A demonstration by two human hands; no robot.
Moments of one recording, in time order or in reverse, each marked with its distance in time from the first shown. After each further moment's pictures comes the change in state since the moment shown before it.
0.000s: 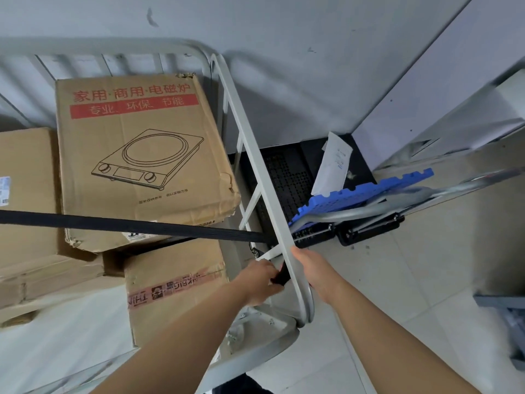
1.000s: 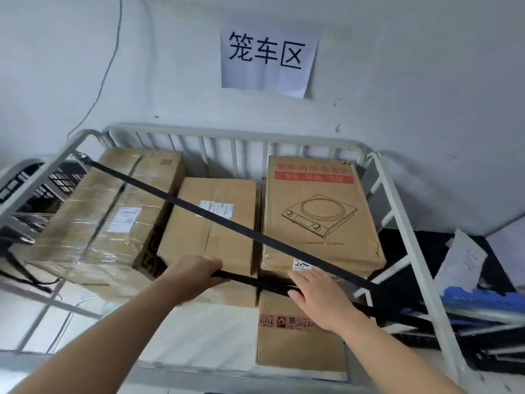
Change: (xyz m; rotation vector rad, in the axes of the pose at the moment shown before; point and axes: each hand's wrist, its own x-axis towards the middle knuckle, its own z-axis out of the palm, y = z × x) left_hand -0.400 -0.200 -0.130 0.356 0.498 -0.484; right_hand -0.113 -0.117 0.255 -1.262 -0.187 -1.023
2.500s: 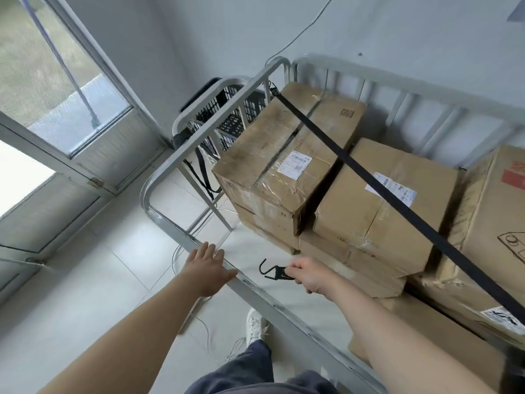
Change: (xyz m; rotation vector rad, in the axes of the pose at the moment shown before) left_hand -0.185 -0.242 0.137 -0.204 -0.315 -0.753; right_hand 0.187 -0.300 0.111 0.711 -0.679 0.018
